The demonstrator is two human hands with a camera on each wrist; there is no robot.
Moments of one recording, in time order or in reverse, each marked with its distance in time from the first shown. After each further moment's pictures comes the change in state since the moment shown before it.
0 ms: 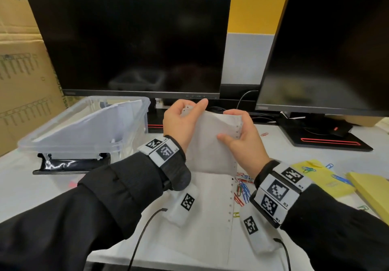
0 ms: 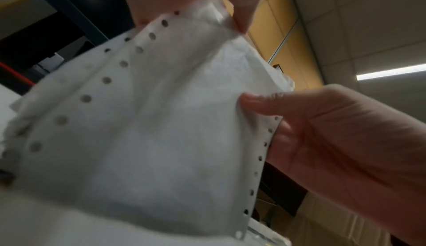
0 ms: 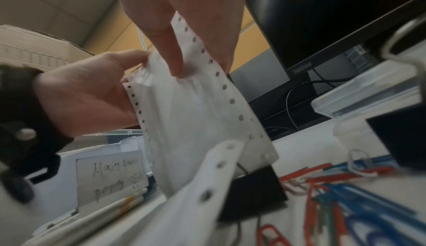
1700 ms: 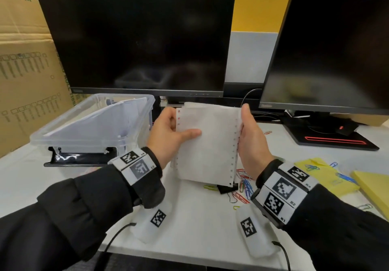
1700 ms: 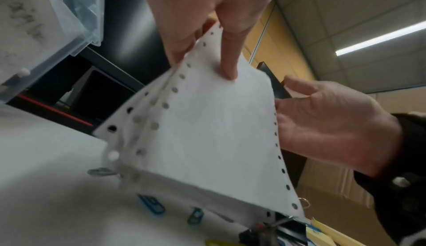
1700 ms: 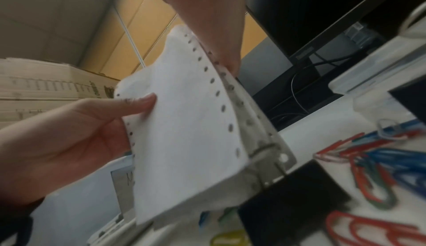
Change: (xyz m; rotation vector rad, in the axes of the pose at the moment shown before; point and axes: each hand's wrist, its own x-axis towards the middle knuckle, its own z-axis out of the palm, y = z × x) left_hand -0.024 -0.004 -0.046 0.054 -0.183 -0.025; right_hand -0.007 -0.016 0.005 0.404 -0.051 0.271
